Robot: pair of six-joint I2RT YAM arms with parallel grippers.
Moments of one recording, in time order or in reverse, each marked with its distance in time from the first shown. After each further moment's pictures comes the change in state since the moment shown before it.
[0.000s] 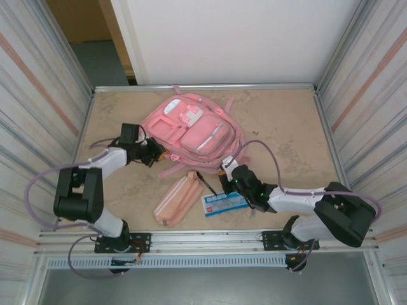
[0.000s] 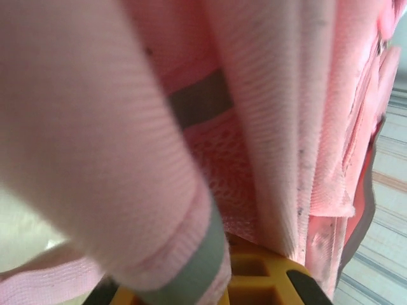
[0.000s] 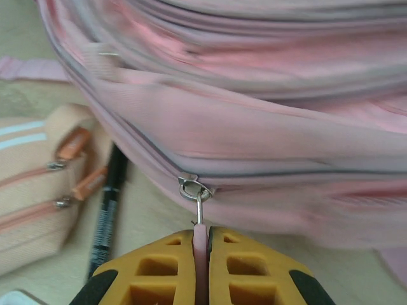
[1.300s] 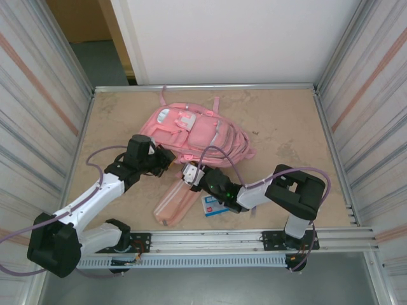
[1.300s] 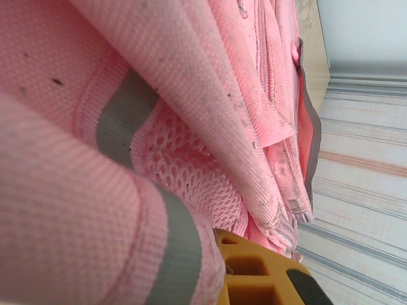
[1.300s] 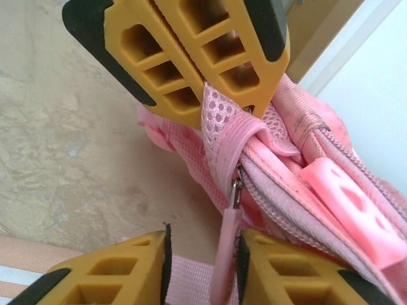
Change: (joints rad) left arm -0.343 -0.500 -0.192 -0.008 -0.295 -0.307; right arm 0.241 0.457 0.234 0.593 0.106 -0.569
